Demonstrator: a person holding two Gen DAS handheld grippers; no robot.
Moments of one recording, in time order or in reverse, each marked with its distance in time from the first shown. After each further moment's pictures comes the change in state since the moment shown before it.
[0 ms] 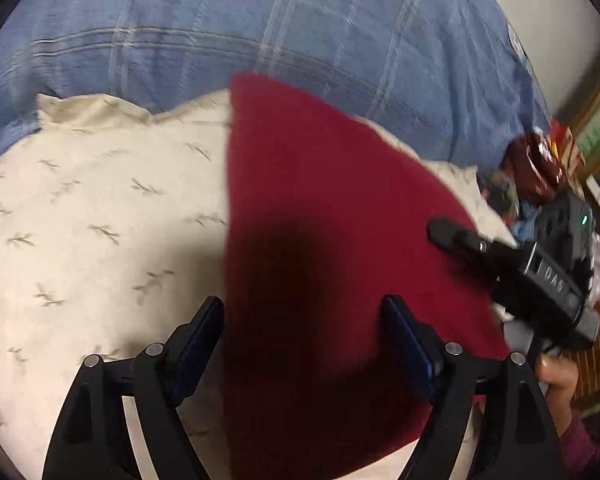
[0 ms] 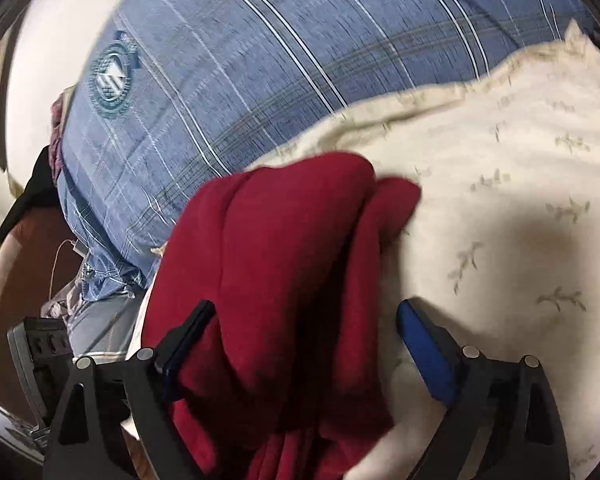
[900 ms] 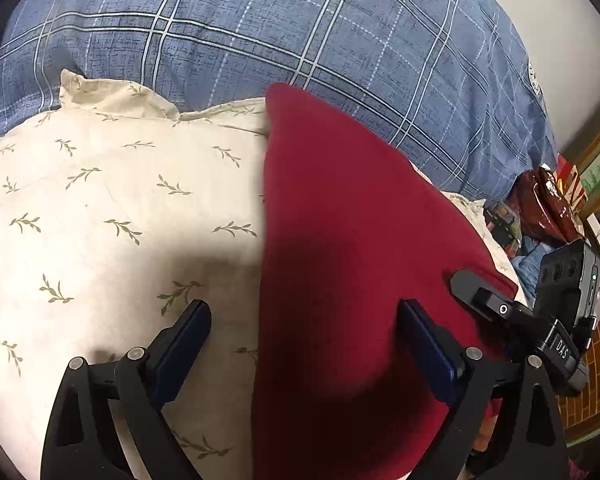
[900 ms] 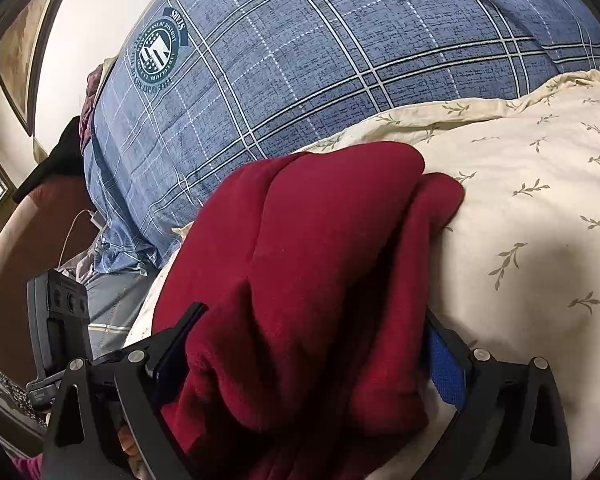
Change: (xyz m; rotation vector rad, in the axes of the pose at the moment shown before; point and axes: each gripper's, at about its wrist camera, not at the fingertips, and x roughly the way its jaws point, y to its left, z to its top) left arm -0.007 0.024 -0.009 -0.109 -0.071 -0.016; right arm -0.001 0.011 -0.012 -0.080 -0.010 0.078
